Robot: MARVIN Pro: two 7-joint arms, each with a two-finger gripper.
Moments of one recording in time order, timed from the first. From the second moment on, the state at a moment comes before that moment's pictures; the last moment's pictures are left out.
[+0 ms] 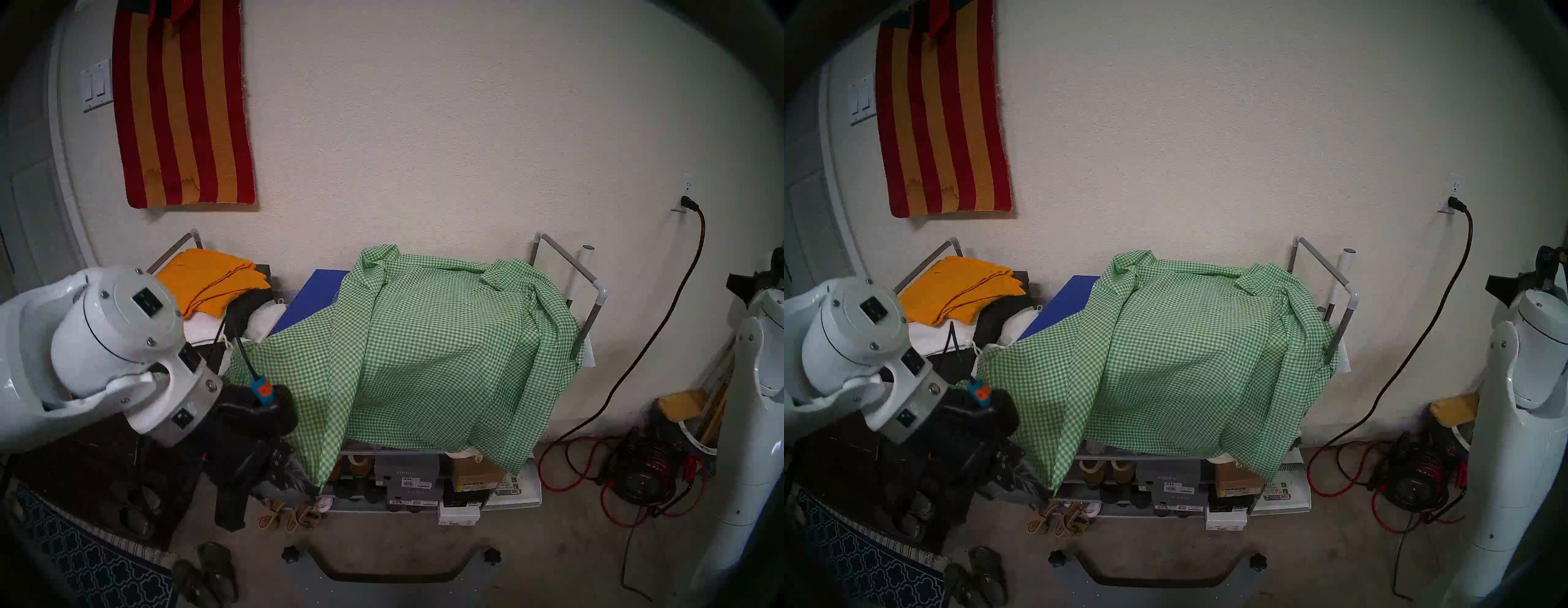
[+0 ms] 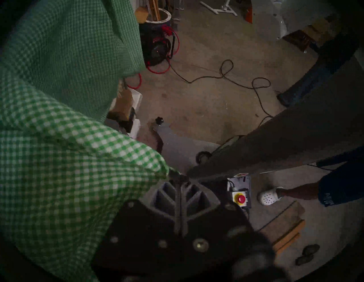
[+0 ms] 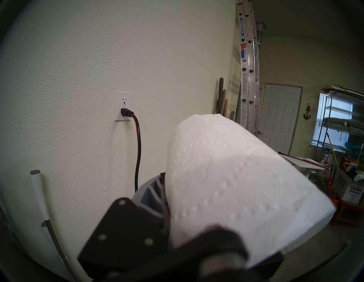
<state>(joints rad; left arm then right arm) 1.34 -0.10 -1.15 -2.43 -0.79 0.93 -0.90 -1.53 -1.11 2.18 -2.24 0.40 0.96 -0.57</state>
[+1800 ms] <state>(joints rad) 1.63 -0.11 -0.76 -1.75 -0.29 0.51 -0.90 -1.53 -1.08 2.18 -2.24 0.46 0.96 -0.62</state>
